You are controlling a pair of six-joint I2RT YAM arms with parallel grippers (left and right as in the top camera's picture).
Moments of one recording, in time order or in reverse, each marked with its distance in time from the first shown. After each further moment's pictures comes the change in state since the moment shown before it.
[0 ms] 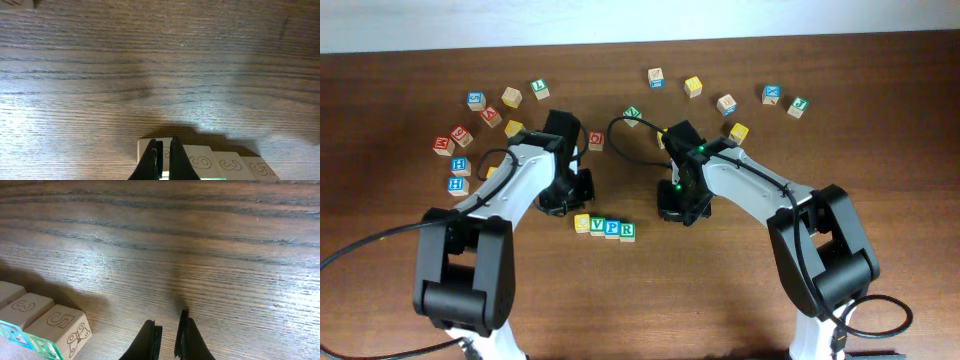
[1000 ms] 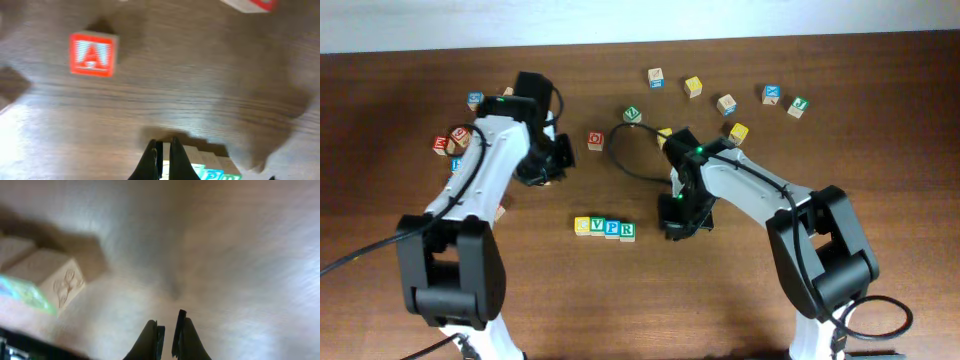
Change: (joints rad) left arm 0.103 0.017 0.270 -0.191 -0.004 -0.004; right arm 0.024 -0.004 0.000 -0.161 -0.118 -0.023
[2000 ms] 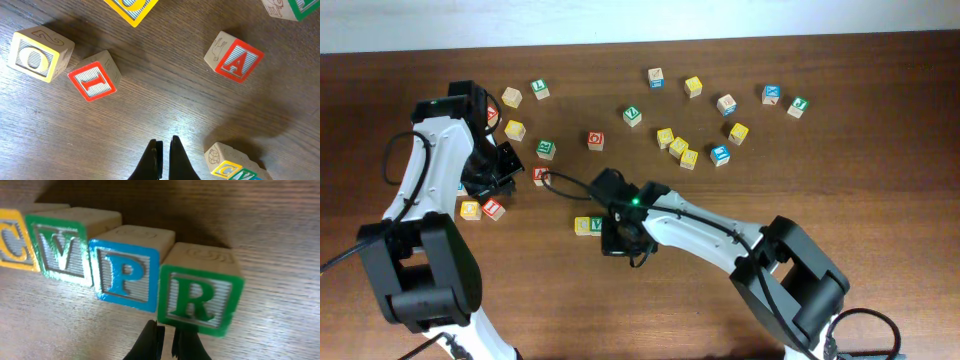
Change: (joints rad) left arm 0.233 0.000 0.000 -0.133 -0.048 -0.029; right arm 0.343 -0.011 0.000 0.269 0.242 0.340
